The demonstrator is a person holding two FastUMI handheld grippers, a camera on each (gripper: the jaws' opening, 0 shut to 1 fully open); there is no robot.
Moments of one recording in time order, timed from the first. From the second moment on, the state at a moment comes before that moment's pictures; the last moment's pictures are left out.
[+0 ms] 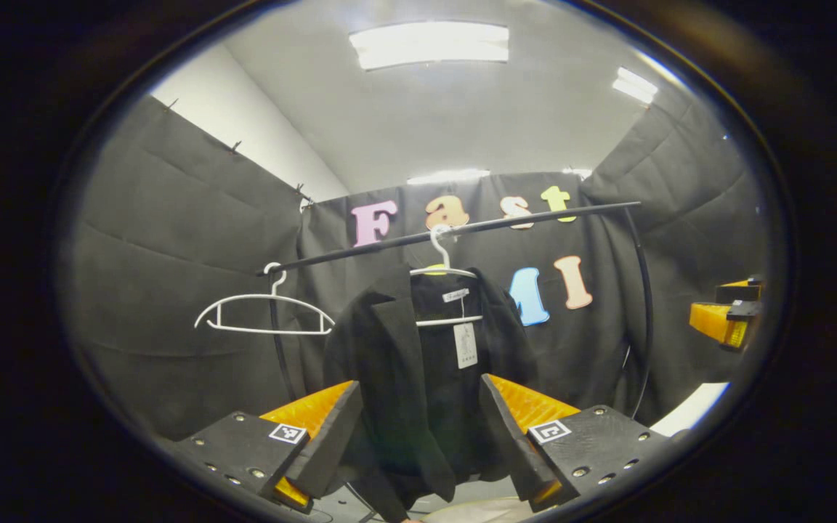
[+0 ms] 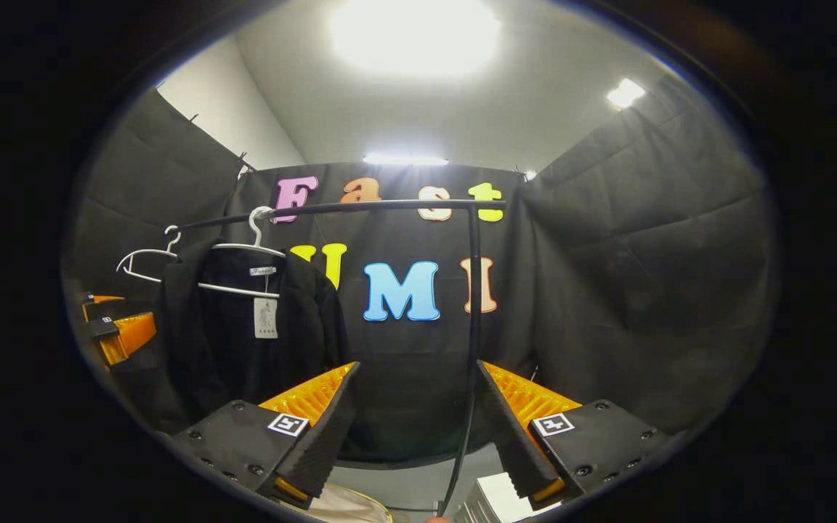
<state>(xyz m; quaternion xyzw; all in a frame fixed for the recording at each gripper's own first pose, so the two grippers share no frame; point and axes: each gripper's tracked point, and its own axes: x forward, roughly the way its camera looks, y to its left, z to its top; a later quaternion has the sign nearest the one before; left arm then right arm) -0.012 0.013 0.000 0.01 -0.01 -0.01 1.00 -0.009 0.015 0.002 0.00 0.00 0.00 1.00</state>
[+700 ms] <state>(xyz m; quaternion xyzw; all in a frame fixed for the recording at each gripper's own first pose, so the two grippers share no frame) -0.007 0.033 0.021 0.01 -0.02 0.01 1.00 0.013 0.071 0.018 0.02 -0.01 0.07 1.00</state>
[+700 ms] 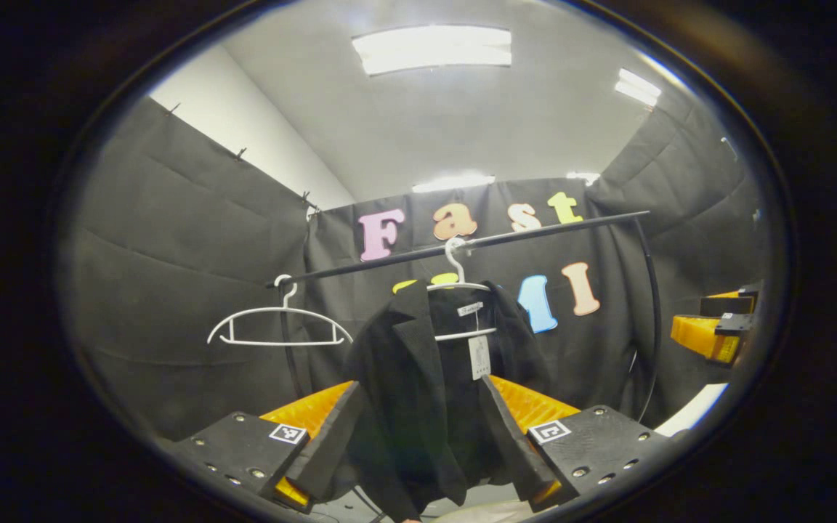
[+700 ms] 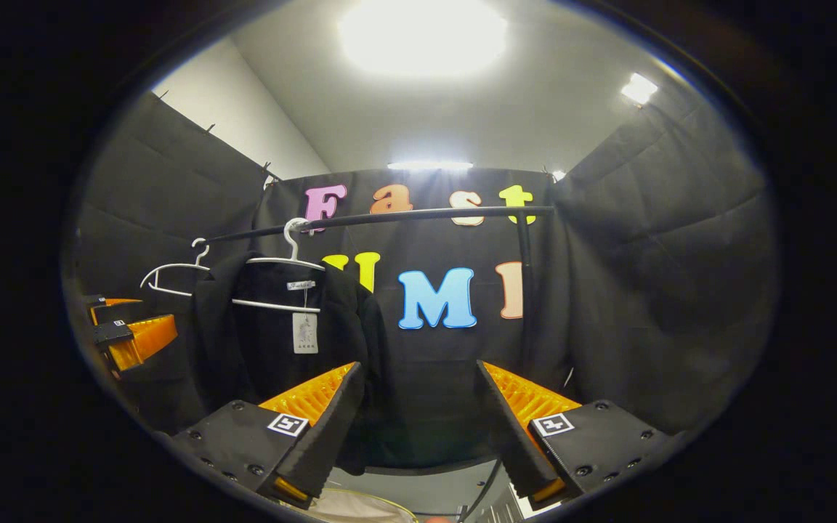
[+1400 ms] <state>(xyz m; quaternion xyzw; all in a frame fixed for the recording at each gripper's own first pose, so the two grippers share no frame) 0.059 0.032 0.018 0.03 -0.01 0.07 1.00 0.117 0.145 0.019 0.04 -0.01 0.19 0.98</state>
